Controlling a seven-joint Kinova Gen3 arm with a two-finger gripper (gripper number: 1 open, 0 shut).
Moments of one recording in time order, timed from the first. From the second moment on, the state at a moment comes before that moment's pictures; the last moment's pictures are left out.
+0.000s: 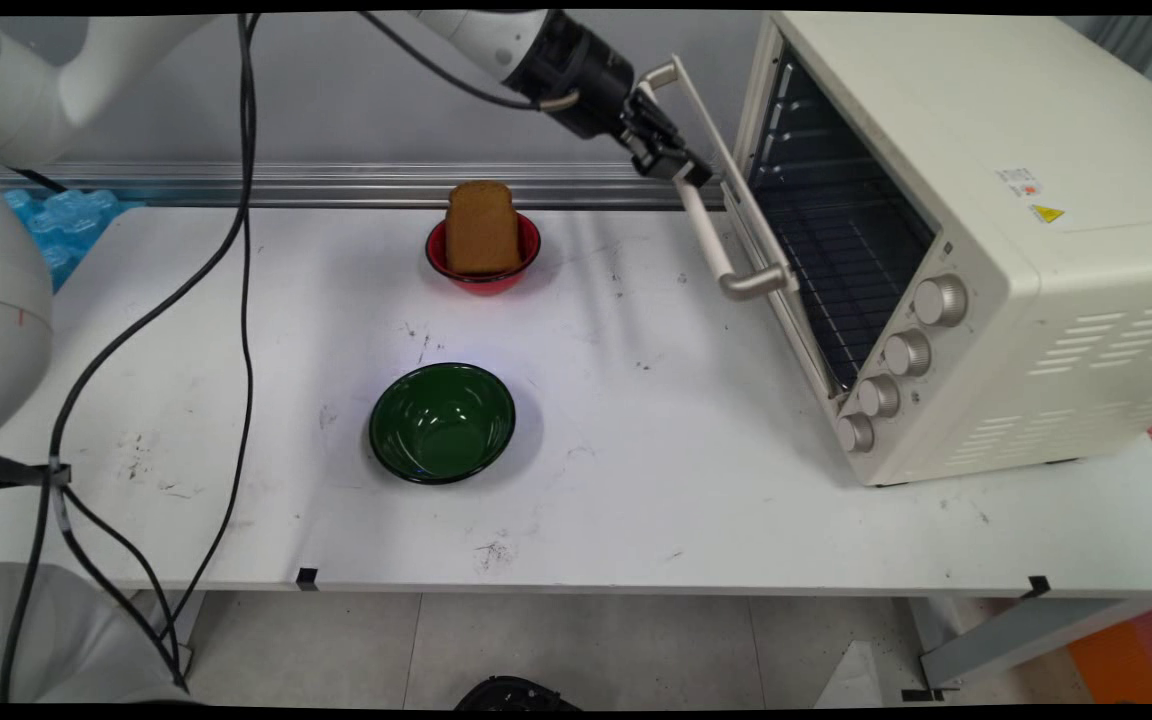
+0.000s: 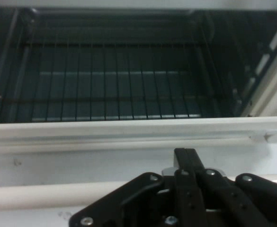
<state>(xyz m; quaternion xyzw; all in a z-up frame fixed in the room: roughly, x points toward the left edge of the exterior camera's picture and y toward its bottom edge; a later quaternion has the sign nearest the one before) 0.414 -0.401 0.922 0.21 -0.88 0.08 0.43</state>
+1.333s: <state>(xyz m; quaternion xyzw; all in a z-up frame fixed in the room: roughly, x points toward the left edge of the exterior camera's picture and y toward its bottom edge) 0.456 -0.363 0.827 0.22 -0.88 0.10 0.41</state>
